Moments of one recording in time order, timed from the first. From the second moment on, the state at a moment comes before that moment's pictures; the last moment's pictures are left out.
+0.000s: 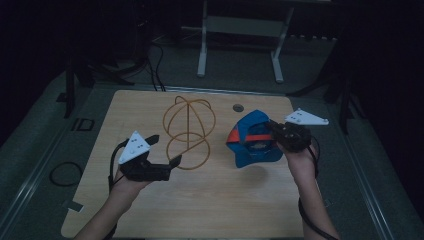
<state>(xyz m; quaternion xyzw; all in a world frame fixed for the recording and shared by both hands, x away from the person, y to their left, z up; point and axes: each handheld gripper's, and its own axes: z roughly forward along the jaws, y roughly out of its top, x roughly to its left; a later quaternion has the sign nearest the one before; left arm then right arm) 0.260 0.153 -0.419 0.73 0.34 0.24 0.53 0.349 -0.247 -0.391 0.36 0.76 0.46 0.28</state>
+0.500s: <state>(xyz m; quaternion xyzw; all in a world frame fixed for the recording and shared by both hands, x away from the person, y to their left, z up) 0.293 0.079 -0.385 0.77 0.28 0.22 0.53 0.337 -0.244 -0.383 0.34 0.76 0.47 0.29</state>
